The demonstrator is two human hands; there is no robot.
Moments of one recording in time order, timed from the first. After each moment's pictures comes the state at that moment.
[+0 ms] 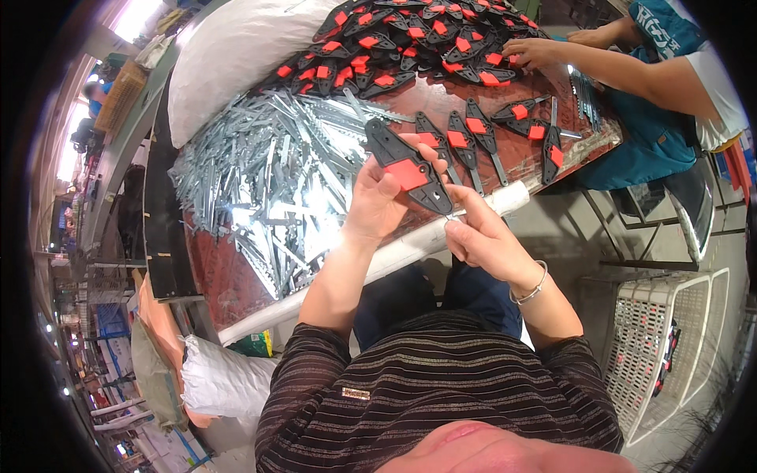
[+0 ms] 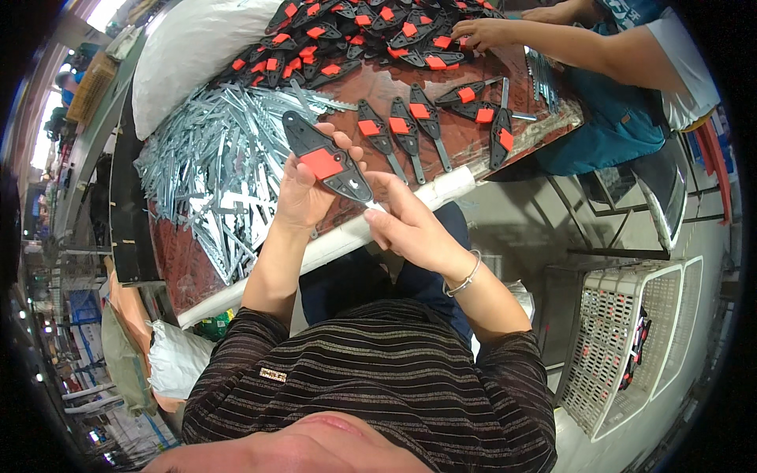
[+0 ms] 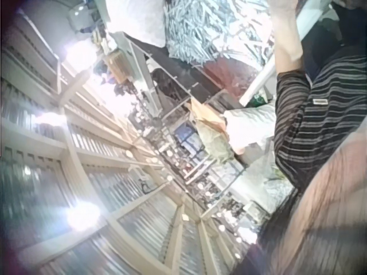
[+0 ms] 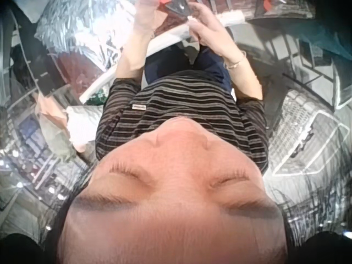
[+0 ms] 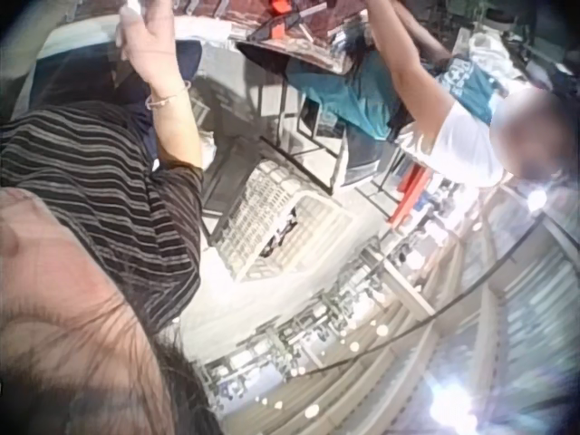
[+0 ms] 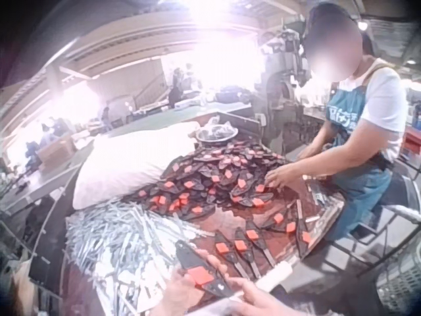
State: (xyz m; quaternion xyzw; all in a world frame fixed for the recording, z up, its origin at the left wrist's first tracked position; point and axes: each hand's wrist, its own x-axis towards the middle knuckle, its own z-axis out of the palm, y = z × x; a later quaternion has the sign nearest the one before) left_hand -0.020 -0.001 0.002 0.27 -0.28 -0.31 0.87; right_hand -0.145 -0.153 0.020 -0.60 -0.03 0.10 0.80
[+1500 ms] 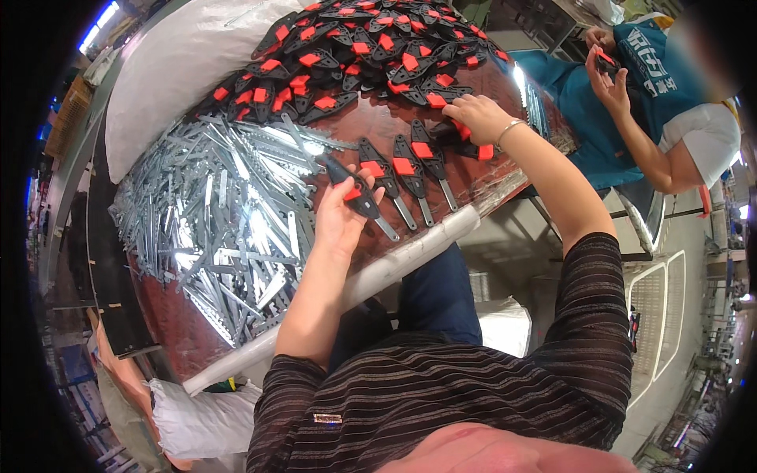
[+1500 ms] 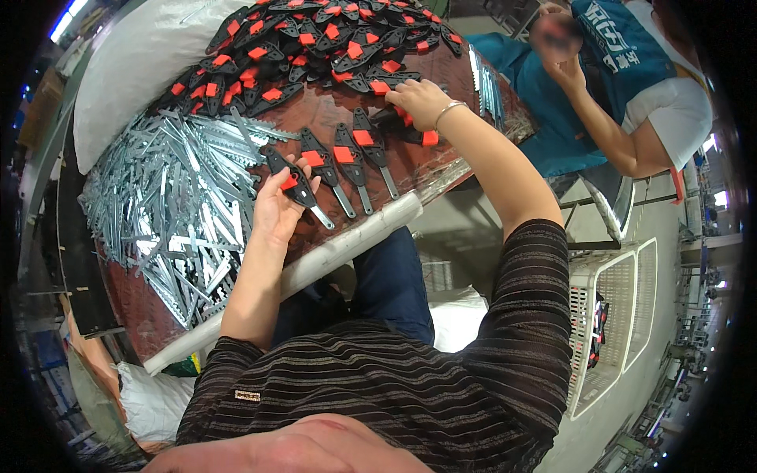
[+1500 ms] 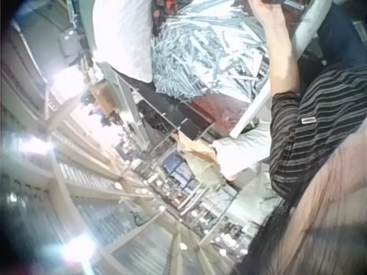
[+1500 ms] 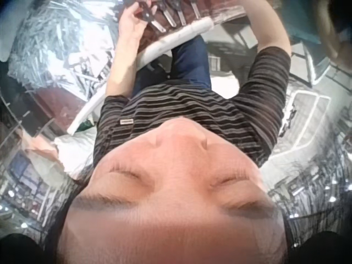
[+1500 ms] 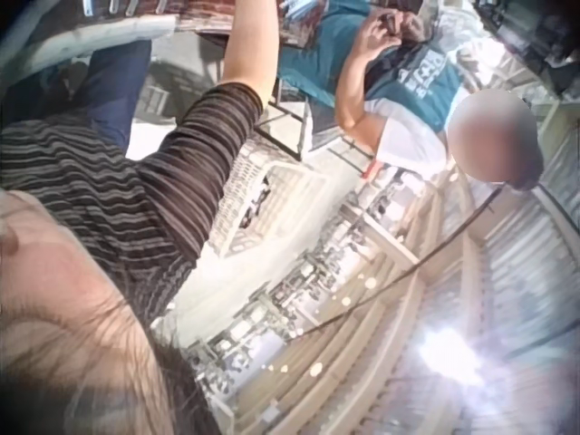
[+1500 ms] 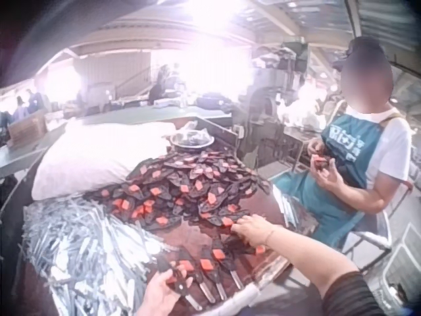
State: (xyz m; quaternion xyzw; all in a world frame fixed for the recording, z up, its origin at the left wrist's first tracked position) left_hand 0.017 -0.031 -0.056 0.28 0.12 -0.30 0.90; right_hand 0.033 -0.355 -0.010 -0.98 -0.17 0.03 -0.10
